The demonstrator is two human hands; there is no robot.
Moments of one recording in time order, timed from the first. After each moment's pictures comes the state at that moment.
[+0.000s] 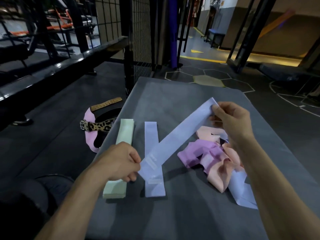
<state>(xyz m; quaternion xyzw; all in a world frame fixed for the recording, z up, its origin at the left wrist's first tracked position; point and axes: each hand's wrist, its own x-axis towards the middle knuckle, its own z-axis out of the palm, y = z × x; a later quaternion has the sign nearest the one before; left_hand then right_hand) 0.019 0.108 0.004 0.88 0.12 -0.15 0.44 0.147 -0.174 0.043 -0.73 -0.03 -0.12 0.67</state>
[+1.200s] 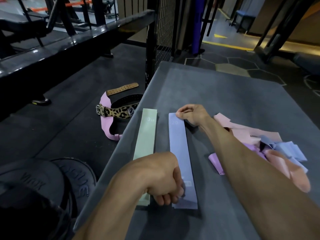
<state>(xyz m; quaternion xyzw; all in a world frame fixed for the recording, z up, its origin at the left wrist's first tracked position) 0.032 0.095 0.012 0.84 0.02 -0.36 0.40 0.262 -0.017 -0.063 -0.84 -0.08 0.12 0.52</state>
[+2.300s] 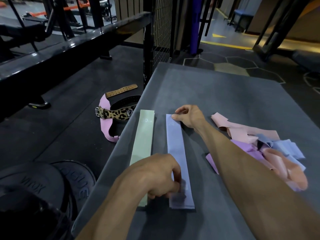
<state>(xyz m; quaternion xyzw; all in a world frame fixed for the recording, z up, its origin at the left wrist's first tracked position) 0.040 0.091 -0.006 0.92 -0.01 -0.29 0.28 0.266 -0.014 -0.071 -0.90 -0.07 0.07 0.42</state>
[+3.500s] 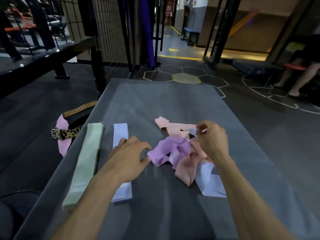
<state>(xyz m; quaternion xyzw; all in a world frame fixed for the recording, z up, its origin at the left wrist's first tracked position) 0.055 0.011 -0.002 0.98 -0.06 -0.02 0.19 0.144 -0.246 -0.015 -0.94 0.06 -0.17 0.30</state>
